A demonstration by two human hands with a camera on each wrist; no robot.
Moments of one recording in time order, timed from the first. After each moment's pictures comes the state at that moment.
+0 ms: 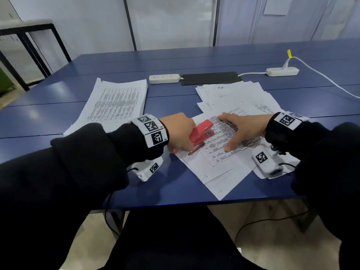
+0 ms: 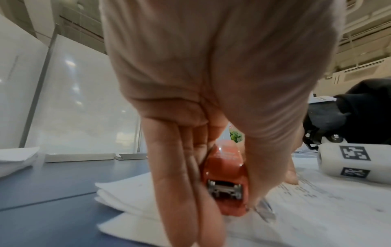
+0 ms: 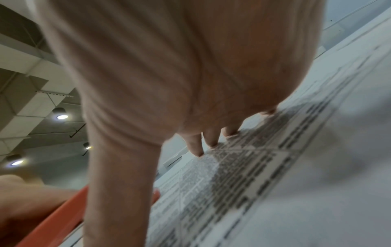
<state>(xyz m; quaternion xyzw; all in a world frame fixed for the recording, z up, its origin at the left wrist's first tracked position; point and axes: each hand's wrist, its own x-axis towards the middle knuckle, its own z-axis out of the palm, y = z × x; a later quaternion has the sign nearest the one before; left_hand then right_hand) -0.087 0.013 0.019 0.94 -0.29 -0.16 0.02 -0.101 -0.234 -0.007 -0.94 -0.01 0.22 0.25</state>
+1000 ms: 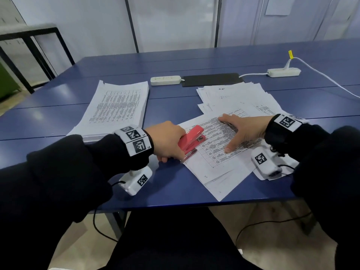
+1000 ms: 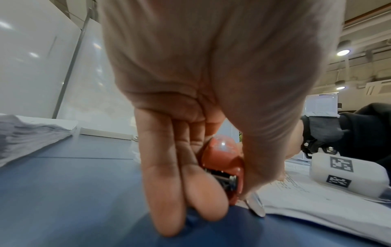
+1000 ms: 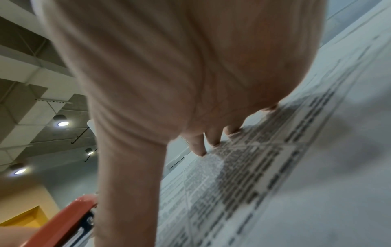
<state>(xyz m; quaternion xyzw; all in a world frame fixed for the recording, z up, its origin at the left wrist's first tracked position) -0.097 0.042 0.013 0.94 -0.28 -0.18 0.04 -0.101 -0.234 -0.008 -0.95 -0.03 0.22 0.24</state>
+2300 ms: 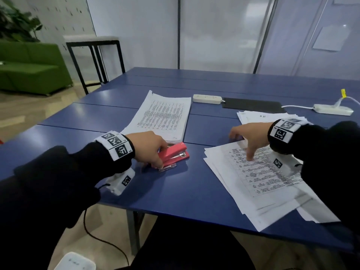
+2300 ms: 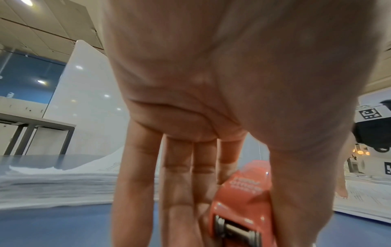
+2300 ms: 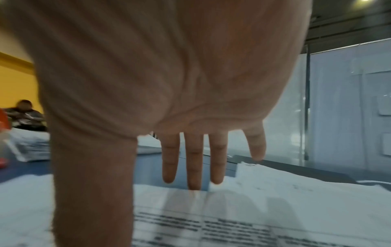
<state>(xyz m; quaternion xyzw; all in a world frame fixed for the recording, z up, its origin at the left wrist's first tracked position) -0.079 0.200 0.020 0.97 -0.18 -0.14 -0.02 -0.025 -0.146 0.029 -0.97 -0.15 0.19 -0.02</state>
